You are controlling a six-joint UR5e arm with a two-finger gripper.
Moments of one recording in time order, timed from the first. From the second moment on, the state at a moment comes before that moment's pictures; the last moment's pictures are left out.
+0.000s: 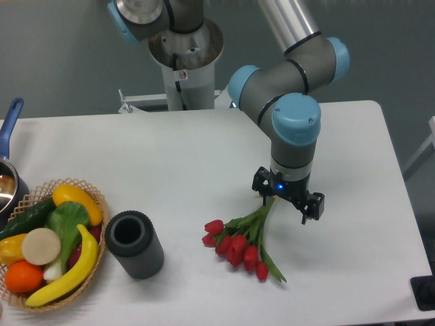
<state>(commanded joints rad) 2.57 -1.98 -1.63 -0.93 1.55 1.14</state>
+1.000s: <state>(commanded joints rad) 2.57 -2.02 -1.79 -0.79 1.55 1.22</state>
